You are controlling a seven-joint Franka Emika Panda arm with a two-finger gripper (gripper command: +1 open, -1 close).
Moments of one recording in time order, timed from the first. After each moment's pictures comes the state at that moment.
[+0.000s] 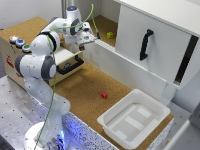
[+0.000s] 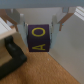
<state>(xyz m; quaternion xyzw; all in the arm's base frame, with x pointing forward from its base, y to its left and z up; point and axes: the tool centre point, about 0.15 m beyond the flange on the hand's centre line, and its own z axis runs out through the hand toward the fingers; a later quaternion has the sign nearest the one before) 0.425 0.099 0.449 0.91 0.40 0.08 0.08</state>
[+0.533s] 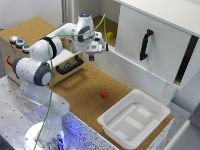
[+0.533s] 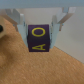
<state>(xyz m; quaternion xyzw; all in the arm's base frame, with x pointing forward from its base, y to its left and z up) 0.393 -0.024 0.430 0.95 0.28 0.06 0.08</state>
